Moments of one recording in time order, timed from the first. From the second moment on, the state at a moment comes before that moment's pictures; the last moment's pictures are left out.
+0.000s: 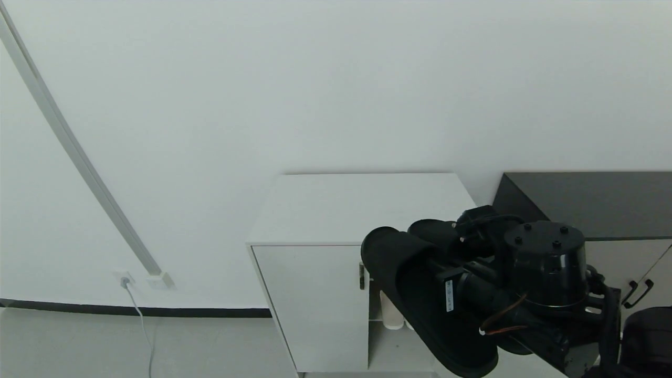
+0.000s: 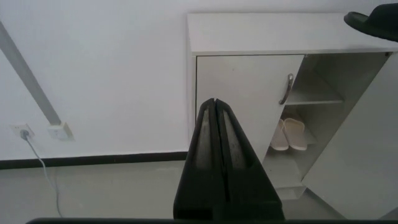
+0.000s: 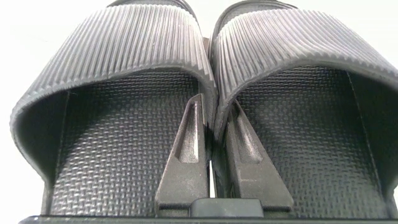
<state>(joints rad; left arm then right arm) 0.00 0.00 0.00 0.00 -0.05 -0.02 0.81 1.70 -0.64 -0.74 -0.39 0.17</state>
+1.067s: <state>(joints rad) 0.00 0.00 0.00 0.00 -0.05 -0.02 0.82 1.70 -0.63 -0.75 -0.39 0.16</state>
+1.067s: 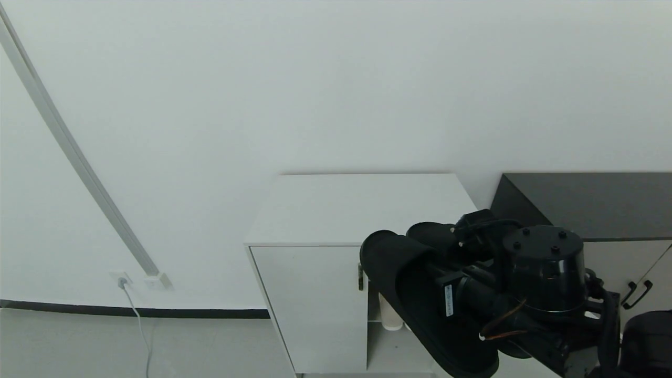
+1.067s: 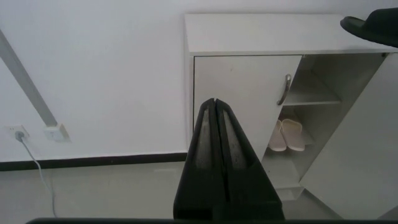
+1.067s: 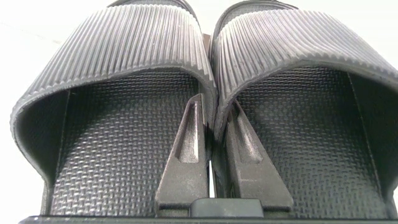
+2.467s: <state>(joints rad) 0.00 0.00 0.00 0.00 -0.05 -0.02 0.82 1.66 -0.54 -0.75 -0.39 0.16</state>
